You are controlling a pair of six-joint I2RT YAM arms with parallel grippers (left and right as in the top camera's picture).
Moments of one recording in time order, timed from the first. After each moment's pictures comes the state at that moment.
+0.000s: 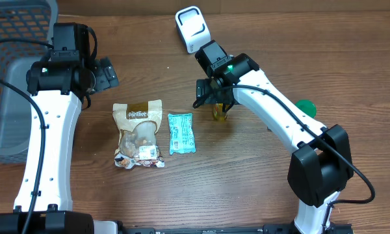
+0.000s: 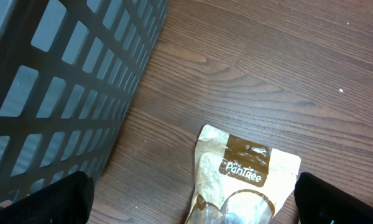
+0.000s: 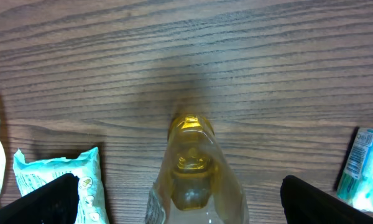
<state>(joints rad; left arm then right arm) 0.01 1.57 1.59 -1.10 -0.23 -0.35 0.56 1.98 1.71 -1.07 0.15 0.54</state>
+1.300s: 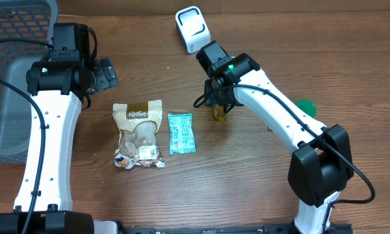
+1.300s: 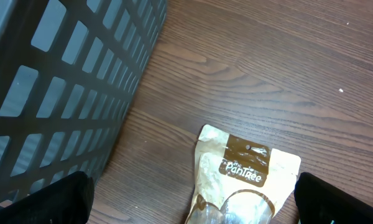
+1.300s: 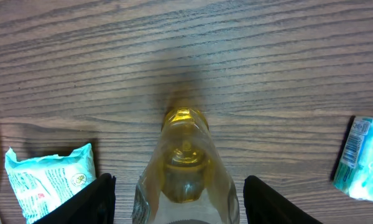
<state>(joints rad) 0.01 1.57 1.59 -1.10 -0.23 -0.35 0.56 1.98 1.71 -1.09 0.15 0.57</state>
